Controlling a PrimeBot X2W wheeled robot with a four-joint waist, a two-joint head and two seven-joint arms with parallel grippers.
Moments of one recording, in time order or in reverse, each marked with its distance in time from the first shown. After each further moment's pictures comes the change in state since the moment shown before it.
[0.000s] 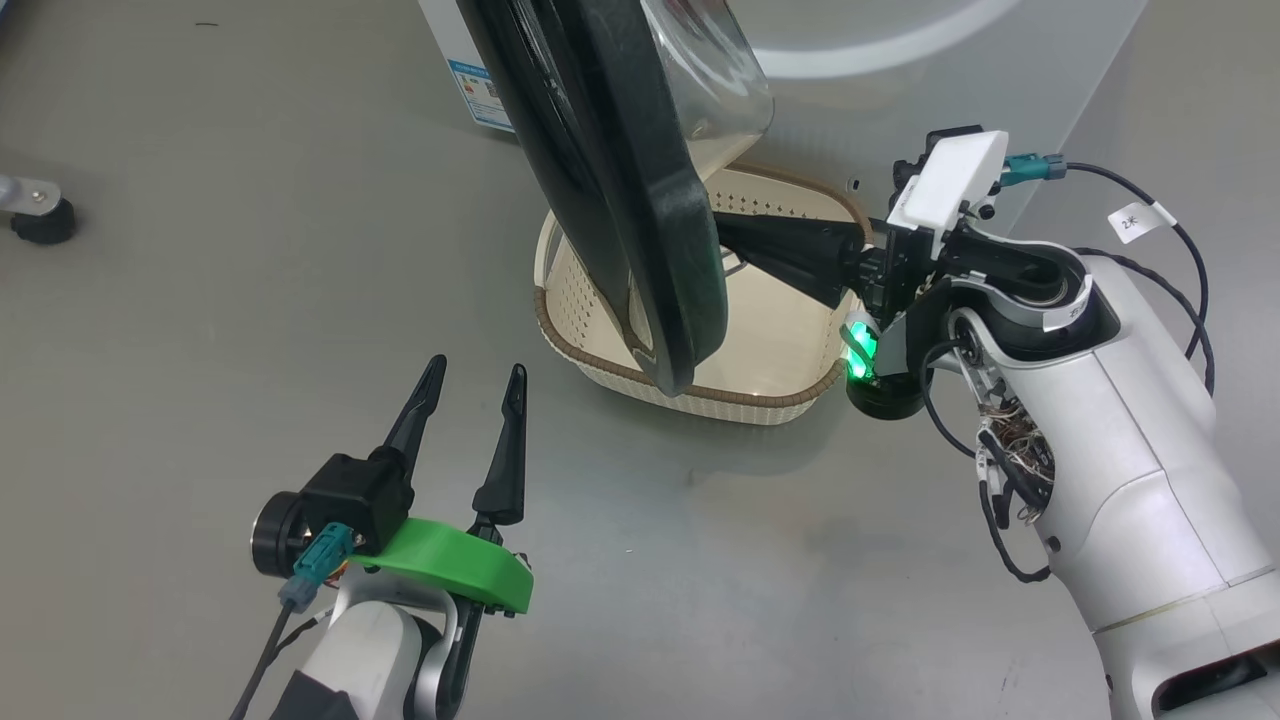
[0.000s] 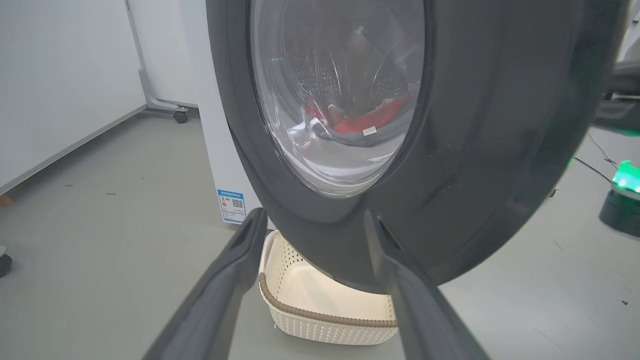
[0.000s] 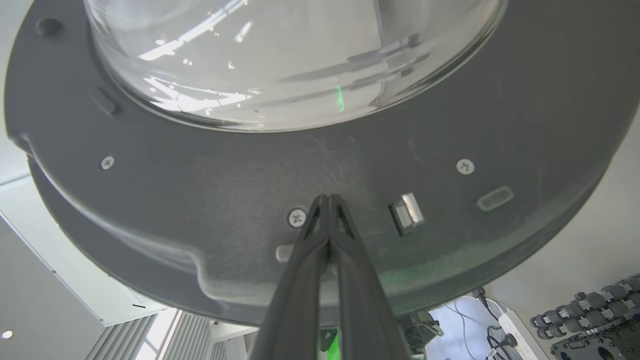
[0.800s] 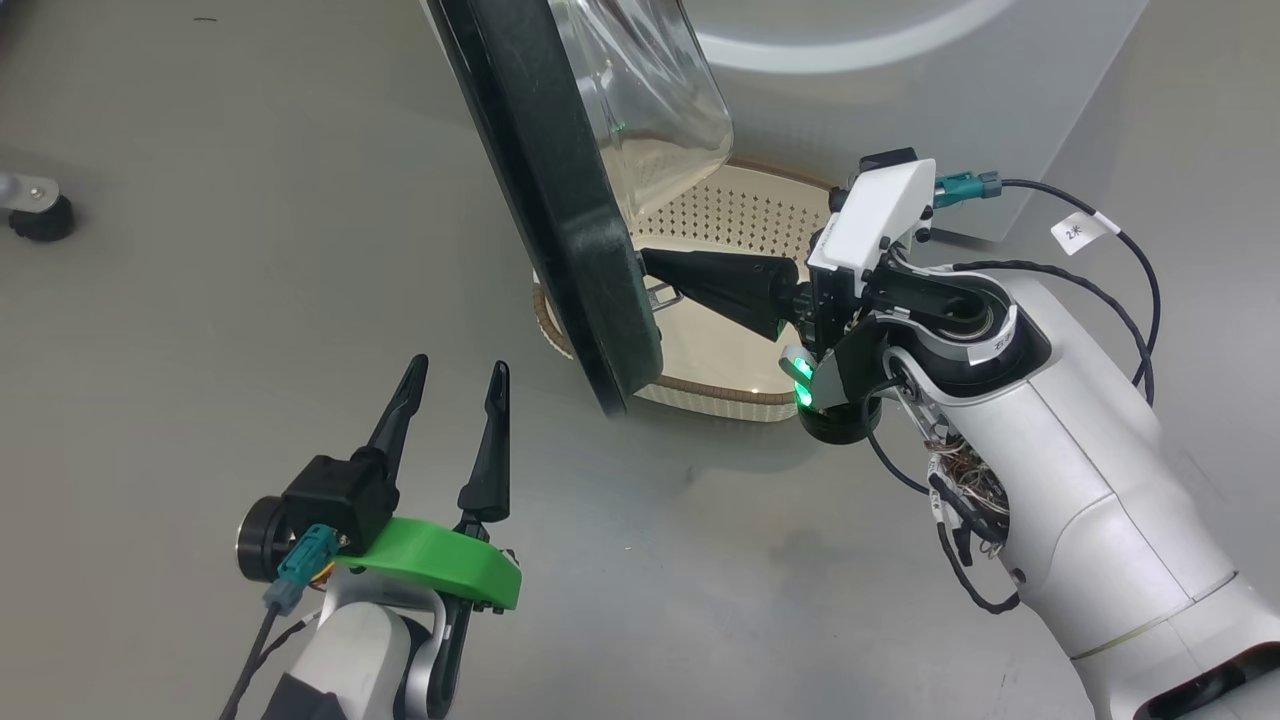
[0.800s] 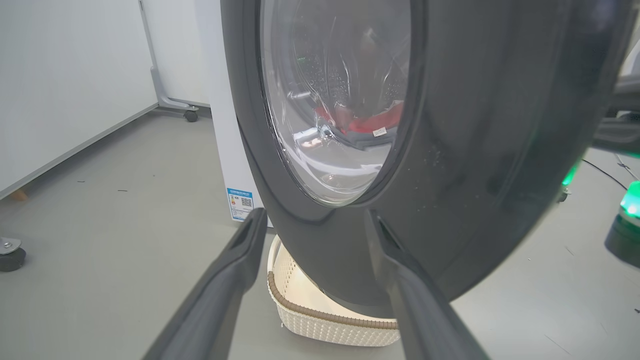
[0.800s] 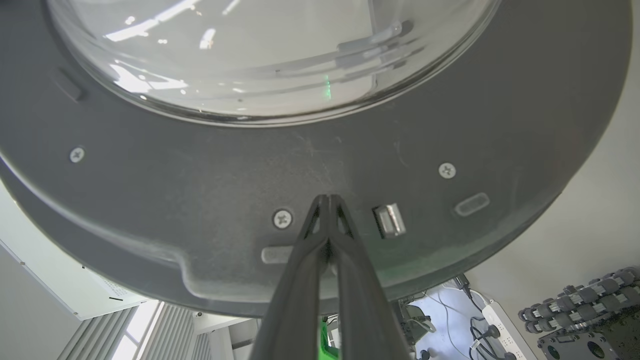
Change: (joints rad) left arm 0.010 0.000 0.024 -0.009 0.000 0.004 0.000; right arm 0.012 0.002 0.183 -0.065 0.071 0.000 -0.123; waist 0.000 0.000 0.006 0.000
